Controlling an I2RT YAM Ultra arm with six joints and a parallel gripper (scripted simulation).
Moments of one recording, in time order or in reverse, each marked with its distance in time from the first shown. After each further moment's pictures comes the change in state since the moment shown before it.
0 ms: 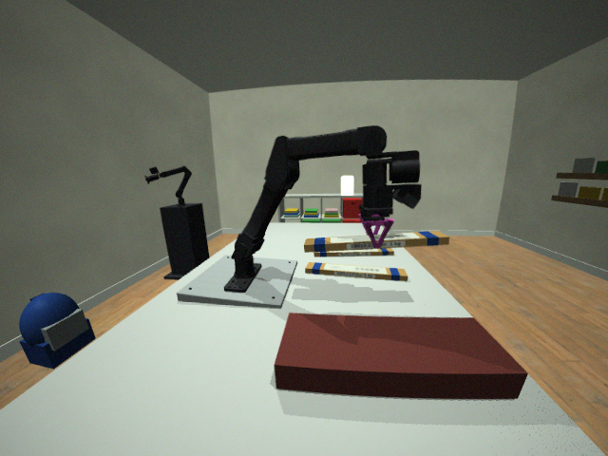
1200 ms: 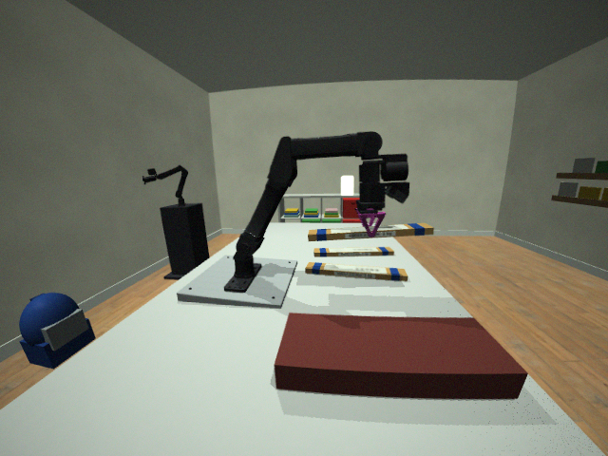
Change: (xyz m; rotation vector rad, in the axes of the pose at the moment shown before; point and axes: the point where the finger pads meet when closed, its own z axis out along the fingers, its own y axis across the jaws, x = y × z) arm -0.002 0.085 -0.003 -0.013 0.006 -0.011
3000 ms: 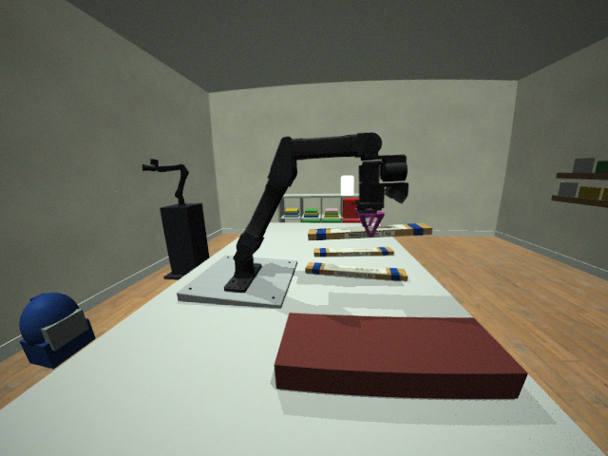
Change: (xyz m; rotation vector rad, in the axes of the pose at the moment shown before) arm 0.001 0.008 0.001 -0.001 0.005 0.007
